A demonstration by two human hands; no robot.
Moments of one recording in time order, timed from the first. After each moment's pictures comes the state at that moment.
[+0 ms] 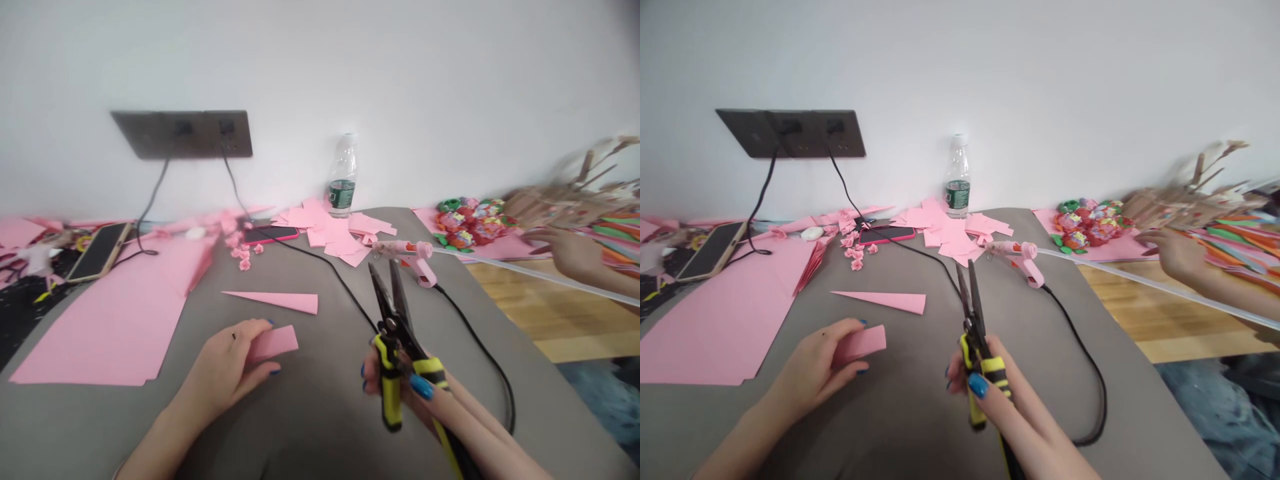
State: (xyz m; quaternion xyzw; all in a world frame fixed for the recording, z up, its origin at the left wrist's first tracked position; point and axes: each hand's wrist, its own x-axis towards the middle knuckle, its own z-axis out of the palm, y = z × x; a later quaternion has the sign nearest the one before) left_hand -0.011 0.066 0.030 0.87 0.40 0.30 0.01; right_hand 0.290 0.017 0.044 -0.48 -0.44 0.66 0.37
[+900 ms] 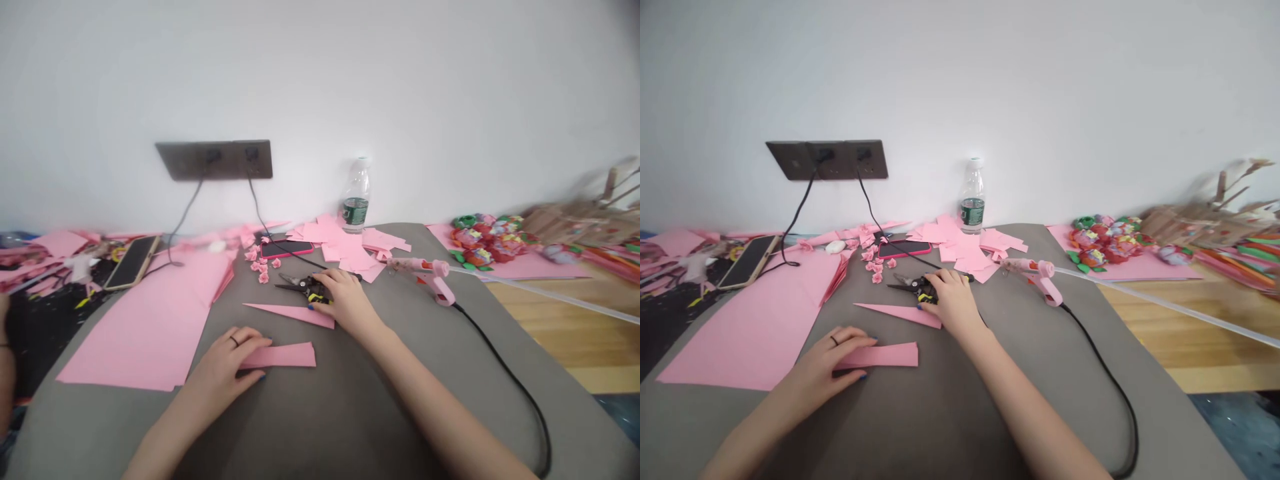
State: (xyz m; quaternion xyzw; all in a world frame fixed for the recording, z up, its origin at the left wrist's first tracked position) left_hand -0.057 0.068 0.023 0.85 0.47 0.20 0.15; right_hand 0.219 0.171 0.023 -0.52 -0.82 0.11 0.21
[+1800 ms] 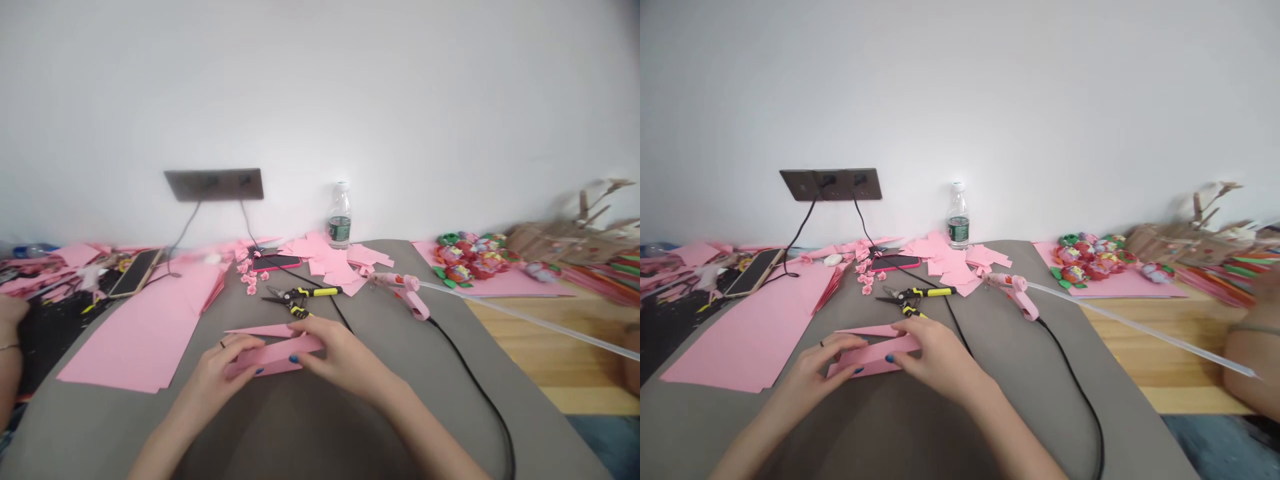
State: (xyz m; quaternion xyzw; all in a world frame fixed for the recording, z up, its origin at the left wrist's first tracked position) left_hand -0.026 0.063 0.035 0.78 0.50 0.33 0.17; right_hand 0.242 0.107 0.063 -0.38 -0.81 0.35 0.28
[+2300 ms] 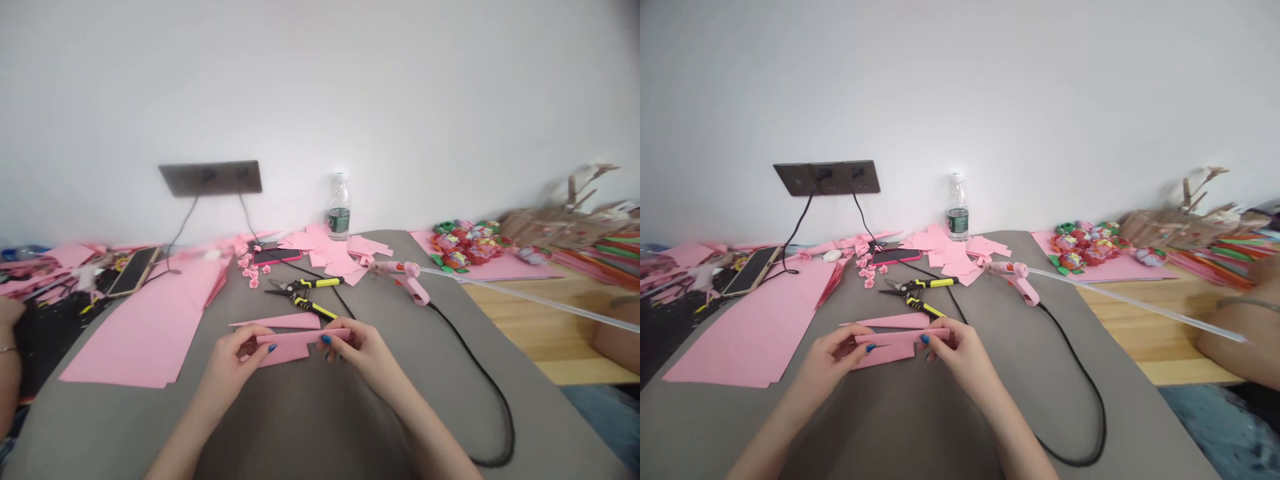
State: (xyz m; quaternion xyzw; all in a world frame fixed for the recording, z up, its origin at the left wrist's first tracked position) left_hand 0.005 0.063 0.054 0.64 0.56 0.38 0.36; right_hand 0.251 0.083 0.044 -0.46 -0.55 0.57 0.39
